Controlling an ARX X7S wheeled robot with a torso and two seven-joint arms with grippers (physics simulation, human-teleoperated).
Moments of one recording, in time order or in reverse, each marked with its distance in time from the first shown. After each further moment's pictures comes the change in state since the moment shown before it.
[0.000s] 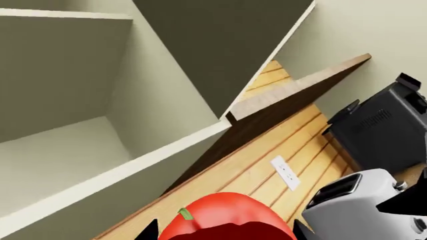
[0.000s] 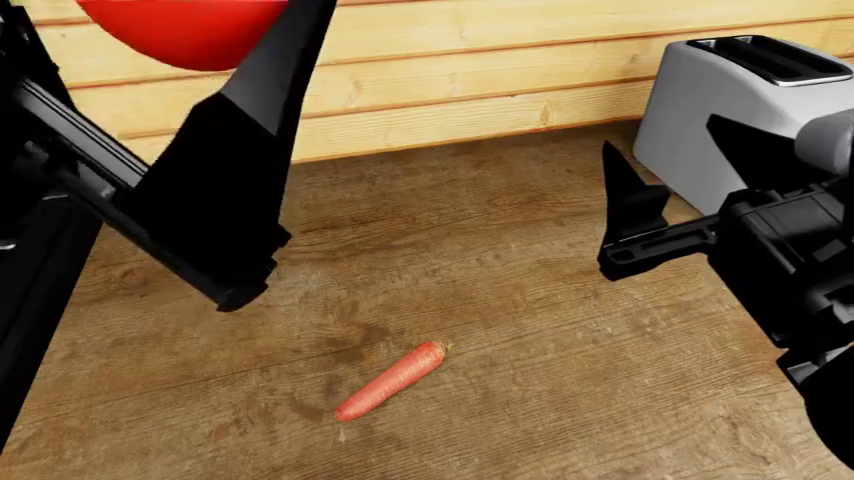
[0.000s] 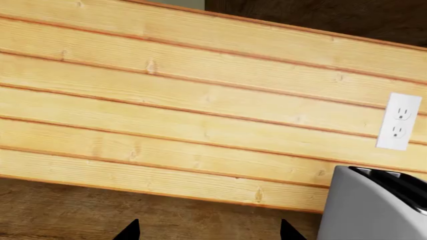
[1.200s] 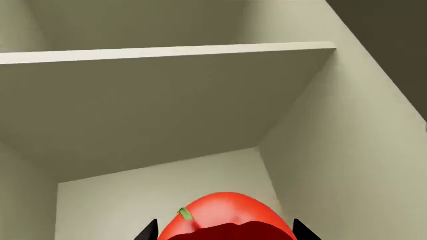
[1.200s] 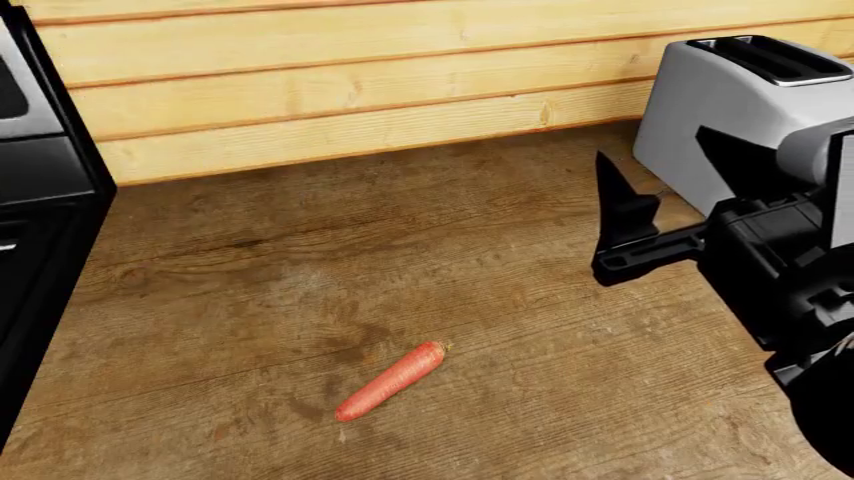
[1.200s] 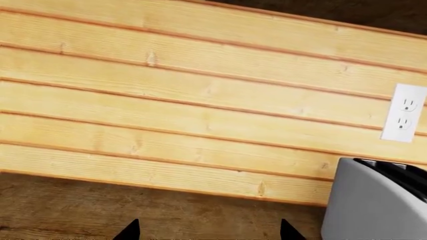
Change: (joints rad) left arm -0.419 0.123 0.544 -0.742 0.861 0.429 0.109; right arm -0.042 0.012 -0.043 0.021 -0.045 -0.066 -0.024
